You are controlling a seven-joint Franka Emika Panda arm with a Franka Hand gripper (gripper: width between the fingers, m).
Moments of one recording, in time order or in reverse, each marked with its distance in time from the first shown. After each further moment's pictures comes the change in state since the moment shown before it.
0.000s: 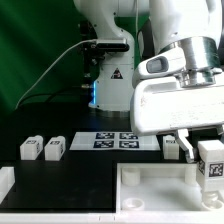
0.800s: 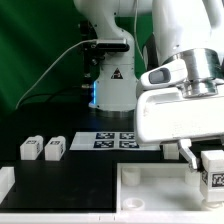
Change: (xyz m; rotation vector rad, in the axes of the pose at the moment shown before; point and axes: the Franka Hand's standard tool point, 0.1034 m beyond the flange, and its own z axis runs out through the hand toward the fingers) arm -0.004 -0.003 0.013 -0.031 0.072 0.059
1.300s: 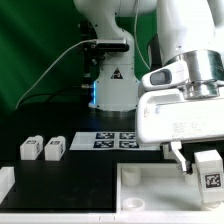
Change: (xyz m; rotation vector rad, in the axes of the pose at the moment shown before) arm -0.003 0.001 0.002 -0.010 -0.034 0.005
